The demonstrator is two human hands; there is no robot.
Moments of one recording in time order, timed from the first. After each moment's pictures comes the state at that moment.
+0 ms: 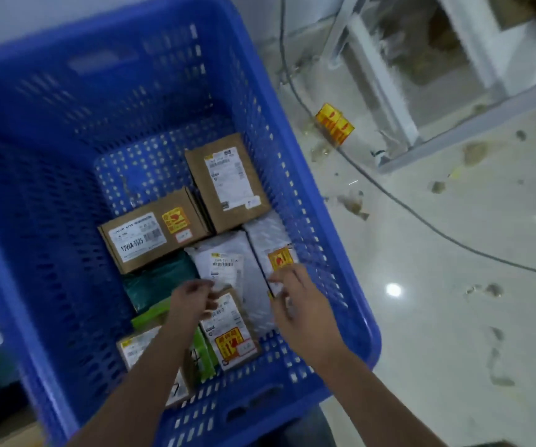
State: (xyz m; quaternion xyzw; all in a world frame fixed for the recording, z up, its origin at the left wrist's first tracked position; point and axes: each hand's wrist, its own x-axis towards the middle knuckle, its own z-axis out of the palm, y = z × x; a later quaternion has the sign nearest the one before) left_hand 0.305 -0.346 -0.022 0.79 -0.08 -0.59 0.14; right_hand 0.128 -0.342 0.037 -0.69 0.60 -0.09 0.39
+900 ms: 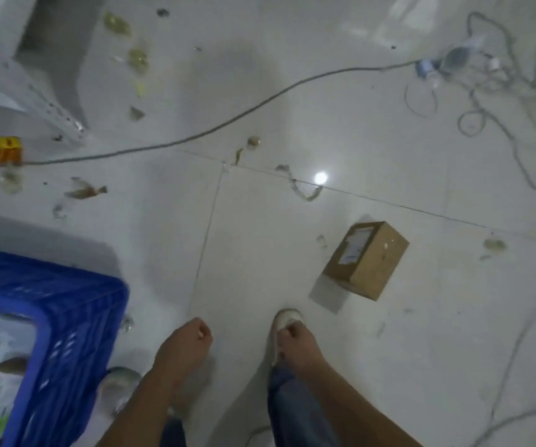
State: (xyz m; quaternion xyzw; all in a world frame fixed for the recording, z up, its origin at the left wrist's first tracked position) left_hand -0.035 -0.133 0.032 0.48 -0.64 -0.48 -0.34; right_hand -0.159 0.021 0.040 0.11 0.82 -0.18 0.53
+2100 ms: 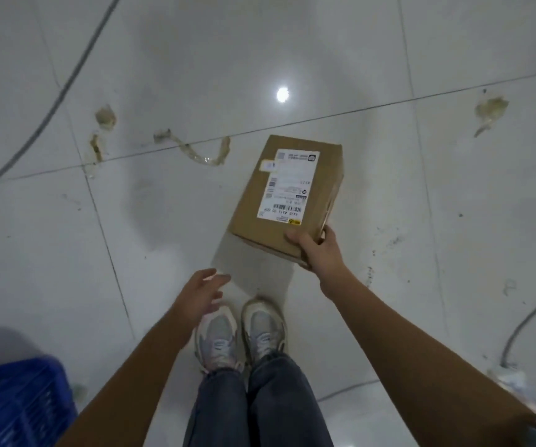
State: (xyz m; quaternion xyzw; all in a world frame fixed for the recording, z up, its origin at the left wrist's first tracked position) left_hand -0.257 -0.054 -0.061 0.52 -0.50 -0.59 -0.36; right_hand -0.365 0.126 -0.070 0.36 0.71 -0.48 0.37
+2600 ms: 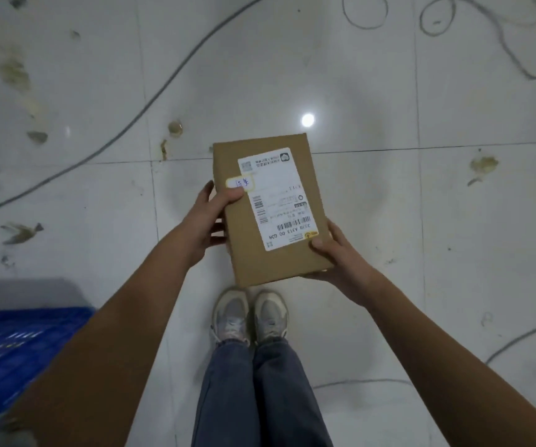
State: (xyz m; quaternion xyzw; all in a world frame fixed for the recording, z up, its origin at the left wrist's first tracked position) left_hand -0.321 -0.125 0.070 0.46 -0.47 -0.72 -0.23; right_hand -0.374 0.113 0.057 0.19 0.57 -0.57 0.56
